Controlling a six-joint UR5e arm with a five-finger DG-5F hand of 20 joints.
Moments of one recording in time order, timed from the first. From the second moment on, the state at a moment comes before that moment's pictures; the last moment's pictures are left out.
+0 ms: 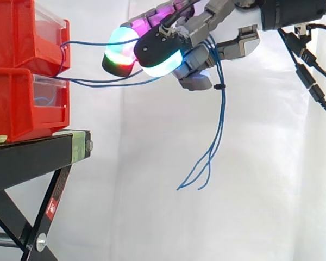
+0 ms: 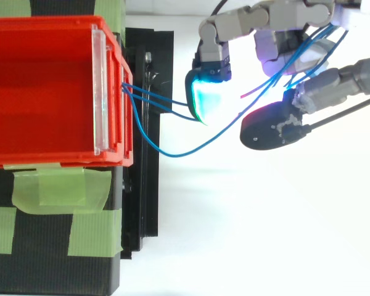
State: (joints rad) arm 0.06 -1.89 -1.44 -3.13 -1.47 -0.56
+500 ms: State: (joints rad) arm 0.06 -1.89 -1.44 -3.15 -1.48 -0.50
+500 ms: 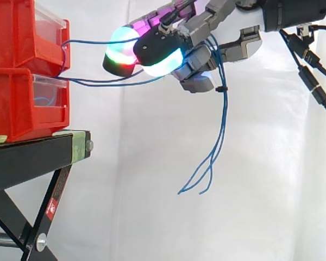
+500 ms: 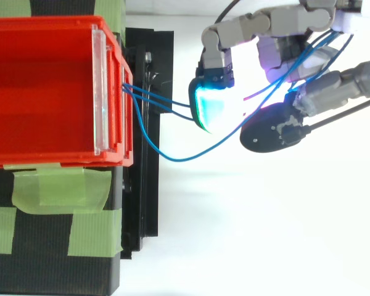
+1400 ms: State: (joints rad) arm 0.07 -1.89 -1.44 -3.15 -1.48 -0.39
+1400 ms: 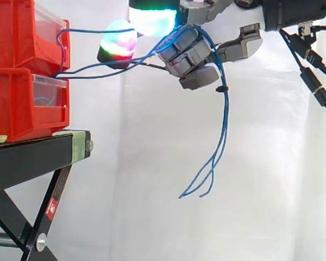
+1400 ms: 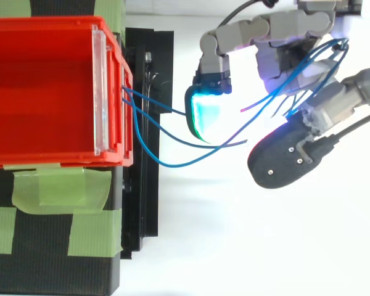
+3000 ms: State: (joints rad) arm 0.08 -1.89 -1.44 -3.15 -1.47 -0.41
